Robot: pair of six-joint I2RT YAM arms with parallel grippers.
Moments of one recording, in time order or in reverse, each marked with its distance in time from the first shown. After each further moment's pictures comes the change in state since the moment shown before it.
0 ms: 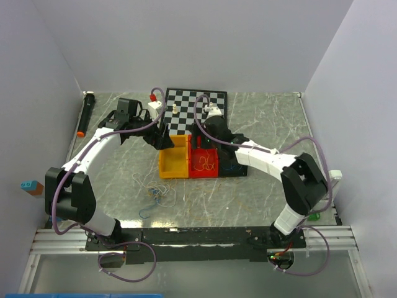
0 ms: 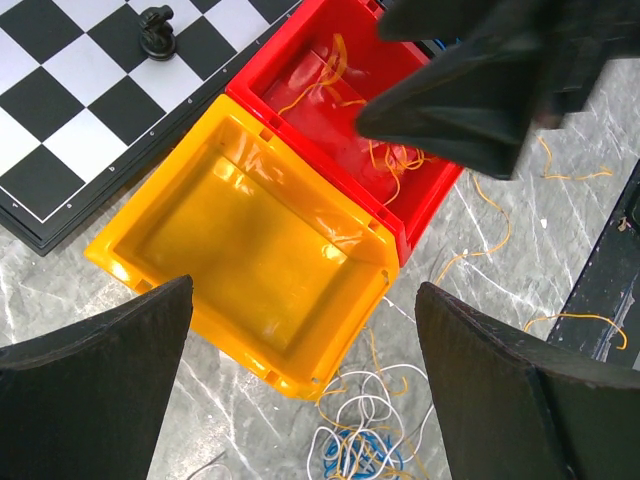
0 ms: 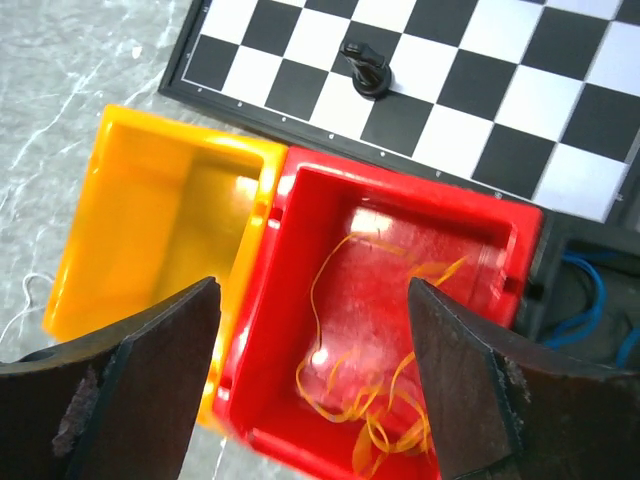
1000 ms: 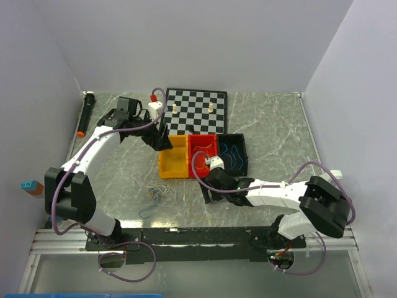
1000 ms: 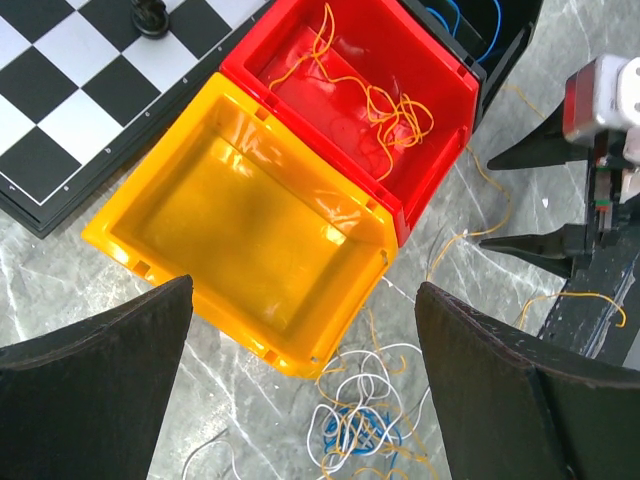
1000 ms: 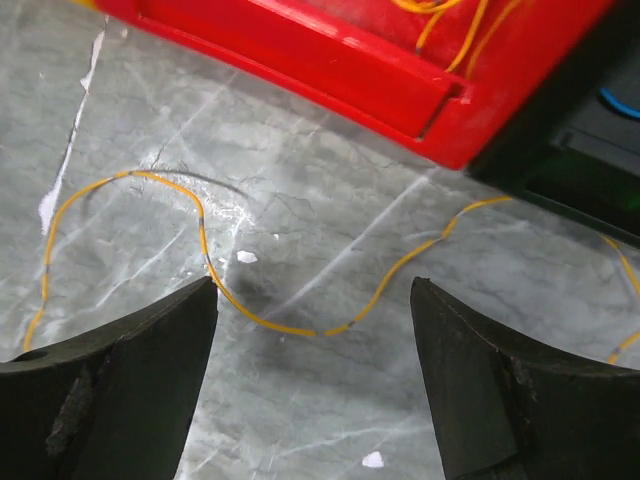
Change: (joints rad) left arm 0.002 0.003 0.039 -0.090 -0.010 0.048; right arm 0.307 -0.301 -0.529 -0.101 0.127 0.085
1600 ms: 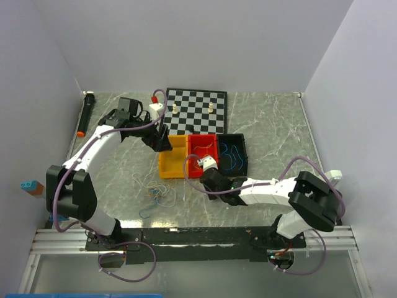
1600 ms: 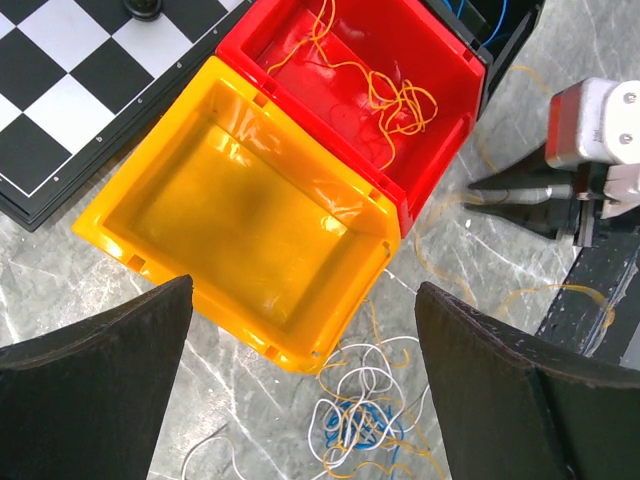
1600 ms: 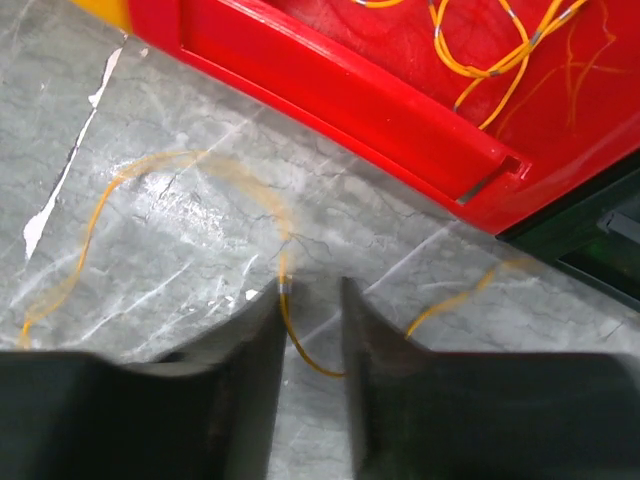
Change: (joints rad) left arm 0.003 0.016 0.000 -0.021 0.003 0.020; right arm 0.037 0.108 0.040 0.072 0.054 -0.108
